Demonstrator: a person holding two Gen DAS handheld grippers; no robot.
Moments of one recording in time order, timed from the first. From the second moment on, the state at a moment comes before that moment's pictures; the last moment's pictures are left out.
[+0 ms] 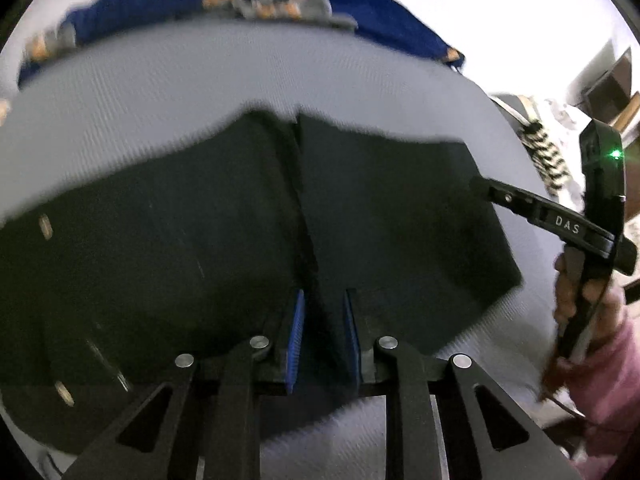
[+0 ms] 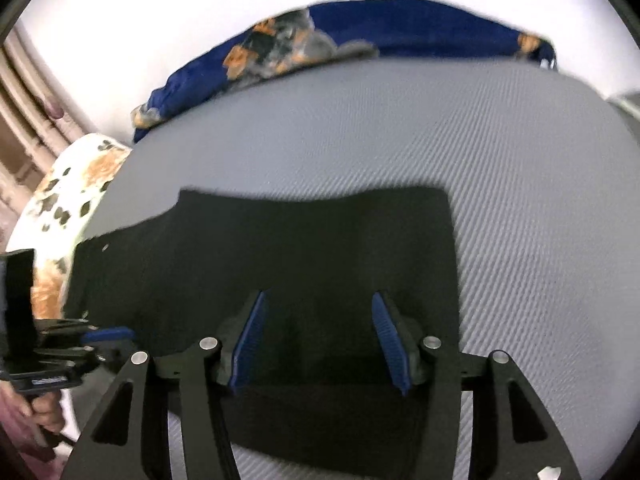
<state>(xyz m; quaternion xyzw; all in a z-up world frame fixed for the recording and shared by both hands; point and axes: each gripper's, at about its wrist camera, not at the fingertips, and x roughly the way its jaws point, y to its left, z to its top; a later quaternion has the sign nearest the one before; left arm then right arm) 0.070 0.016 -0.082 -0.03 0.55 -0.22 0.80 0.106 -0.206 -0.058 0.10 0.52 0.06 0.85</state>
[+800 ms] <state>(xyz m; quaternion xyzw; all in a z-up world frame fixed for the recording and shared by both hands) 0.134 -0.039 -0.110 0.01 0.53 -0.21 0.82 0.142 -0.202 -0.086 0.03 0.54 0.01 0.84</state>
